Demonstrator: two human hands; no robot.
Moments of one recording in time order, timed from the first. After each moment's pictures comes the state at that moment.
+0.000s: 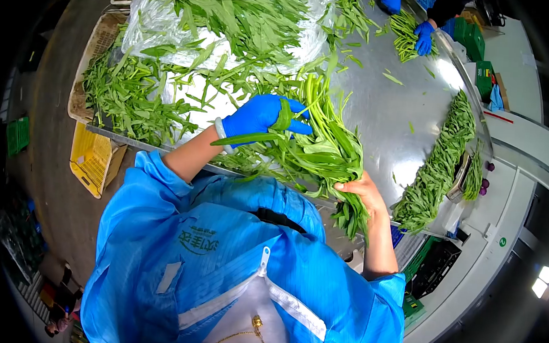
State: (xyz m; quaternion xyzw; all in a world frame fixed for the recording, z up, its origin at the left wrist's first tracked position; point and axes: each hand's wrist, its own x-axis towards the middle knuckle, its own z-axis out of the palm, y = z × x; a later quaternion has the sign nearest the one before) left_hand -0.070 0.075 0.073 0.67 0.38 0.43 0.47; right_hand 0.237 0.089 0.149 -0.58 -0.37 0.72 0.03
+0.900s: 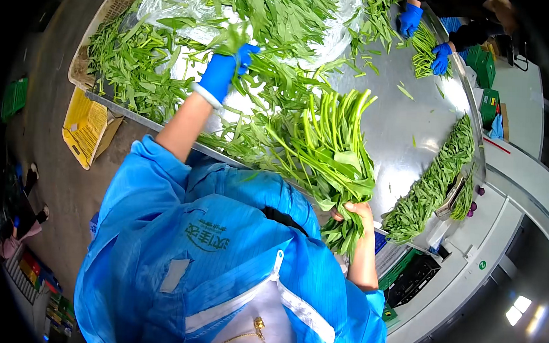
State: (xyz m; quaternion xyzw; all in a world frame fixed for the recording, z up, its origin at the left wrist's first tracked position) left_hand -0.157 0.068 -0.021 0.13 0.53 0.60 0.59; right_hand 0.274 0.046 0.114 -0.47 -0.17 0.85 0.15
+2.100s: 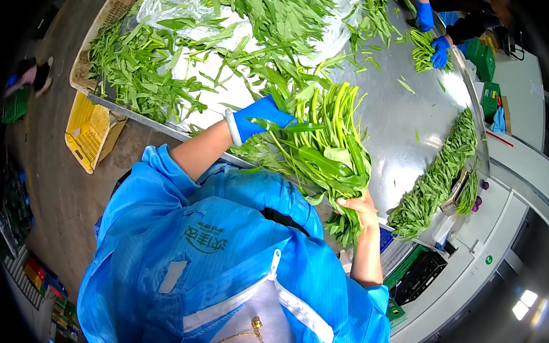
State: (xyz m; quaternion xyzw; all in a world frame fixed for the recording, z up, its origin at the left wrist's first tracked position) left_hand -0.058 0.036 0.004 0.30 0.34 0.53 0.72; right_hand 0.255 0.044 0.128 -0.61 -0.34 0.72 0.09
